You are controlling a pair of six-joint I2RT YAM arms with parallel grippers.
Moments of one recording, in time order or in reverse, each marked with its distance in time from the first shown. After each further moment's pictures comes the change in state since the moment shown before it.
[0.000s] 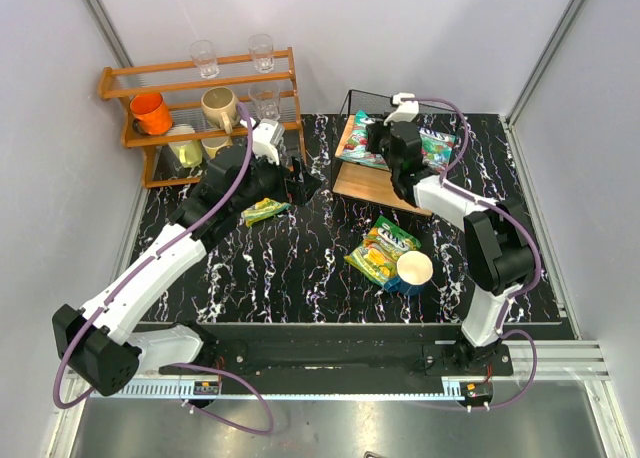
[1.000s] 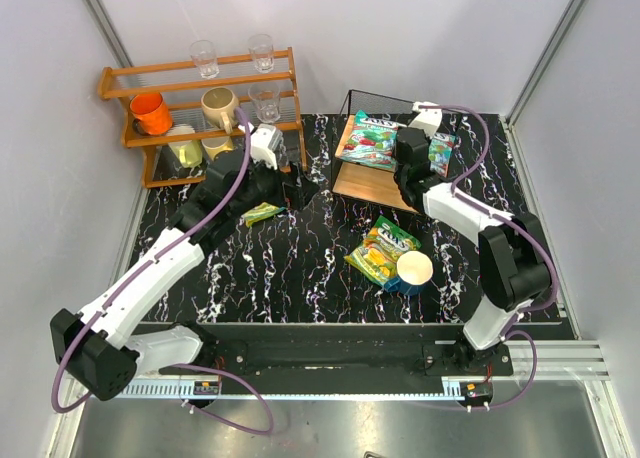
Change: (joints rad) left arm 0.003 -0.024 -0.038 0.000 0.003 -0.006; right arm 0.000 -0.130 -0.045 -0.193 0.458 -0.063
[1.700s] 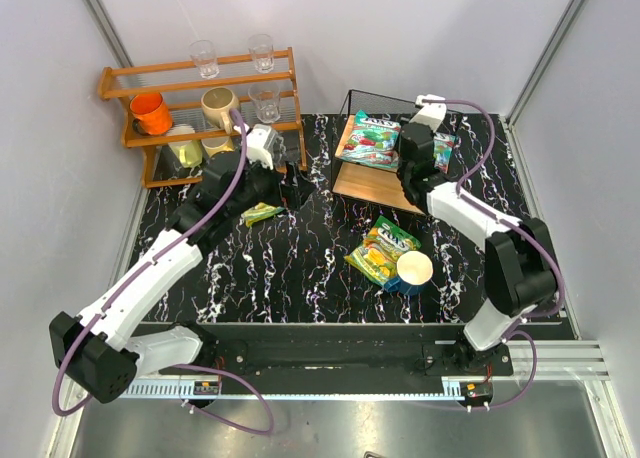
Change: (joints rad) left arm 0.021 -0.015 -0.016 0.002 -0.001 0.000; right arm 0.000 -0.018 -0.008 0.029 -0.006 -0.026
